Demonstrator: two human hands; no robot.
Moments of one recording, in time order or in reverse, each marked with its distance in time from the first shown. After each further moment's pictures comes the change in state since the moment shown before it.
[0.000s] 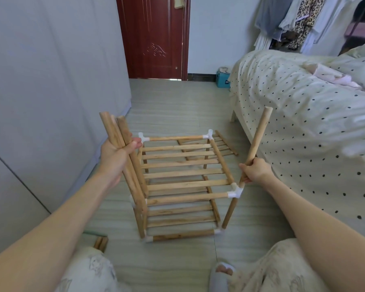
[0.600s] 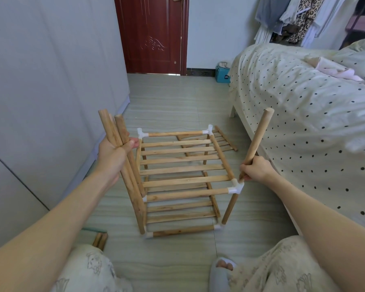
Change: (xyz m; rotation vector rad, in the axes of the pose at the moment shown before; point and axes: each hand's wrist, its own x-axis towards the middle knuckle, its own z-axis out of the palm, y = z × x) left_hand -0.001 -0.005 -0.002 0.062 0.038 -0.028; right_hand -0.001 0.005 0.001 -0.039 -0.087 -0.044
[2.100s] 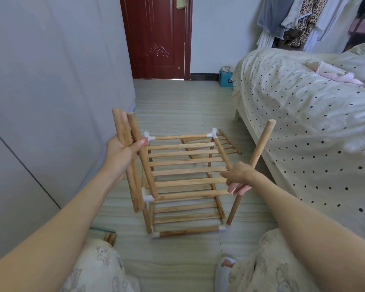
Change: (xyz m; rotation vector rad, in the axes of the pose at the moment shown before) left_hand -0.005 0.012 -0.010 0.022 -0.083 0.090; right_hand -0.030 -0.045 0.027 -0.193 -0.285 0.133
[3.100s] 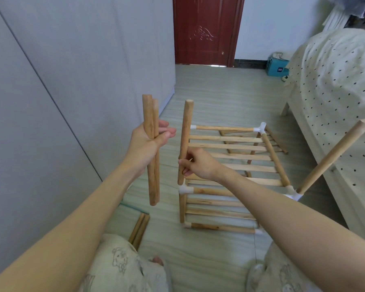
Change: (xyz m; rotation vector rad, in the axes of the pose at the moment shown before) left_hand -0.002 -0.006 -0.055 0.043 -0.011 0.055; right_hand -0.005 -0.148 0.130 0.187 -0.197 -0.798
